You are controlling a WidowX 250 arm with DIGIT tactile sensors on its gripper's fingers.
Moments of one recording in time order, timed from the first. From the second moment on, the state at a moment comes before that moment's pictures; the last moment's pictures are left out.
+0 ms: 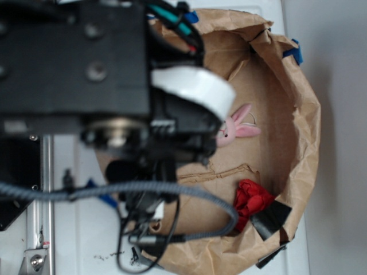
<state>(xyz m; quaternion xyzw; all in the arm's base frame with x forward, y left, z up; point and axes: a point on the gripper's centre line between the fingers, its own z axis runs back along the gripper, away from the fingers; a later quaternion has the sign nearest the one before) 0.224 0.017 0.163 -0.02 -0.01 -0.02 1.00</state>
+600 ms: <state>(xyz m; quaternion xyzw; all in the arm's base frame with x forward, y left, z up) 0.210 0.039 0.104 -0.03 0.00 -0.05 1.00</state>
